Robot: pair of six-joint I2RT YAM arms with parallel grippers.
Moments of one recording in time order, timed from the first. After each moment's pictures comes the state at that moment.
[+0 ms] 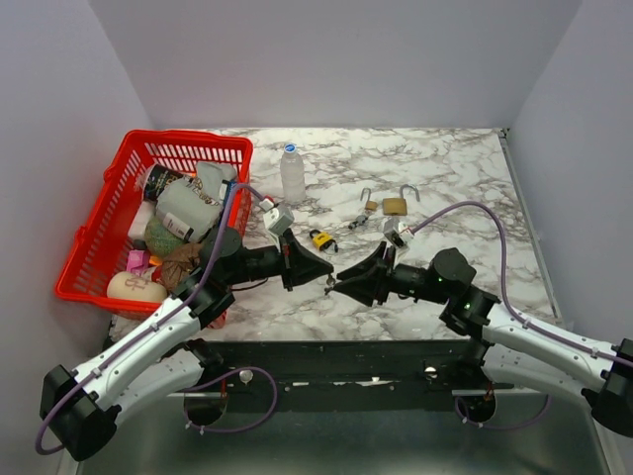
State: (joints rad) left arm -0.70 0.83 0.63 0.19 0.65 -0.50; right arm 0.90 0.85 0.49 0.38 -0.40 0.41
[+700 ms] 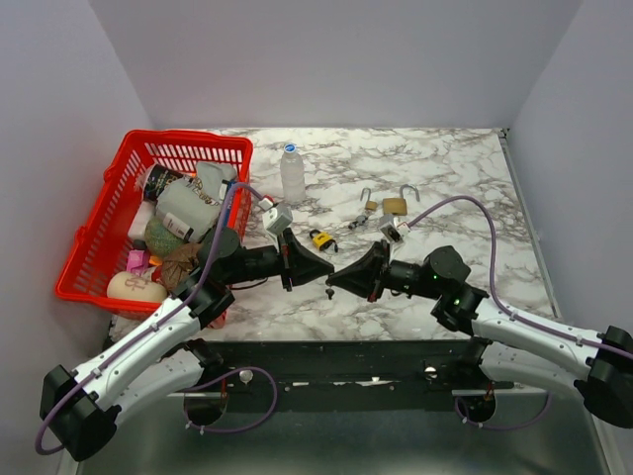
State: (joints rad) left arm -0.70 0.83 0.63 0.23 0.68 -0.52; right arm 0.90 0.94 0.48 0.58 -0.46 0.51
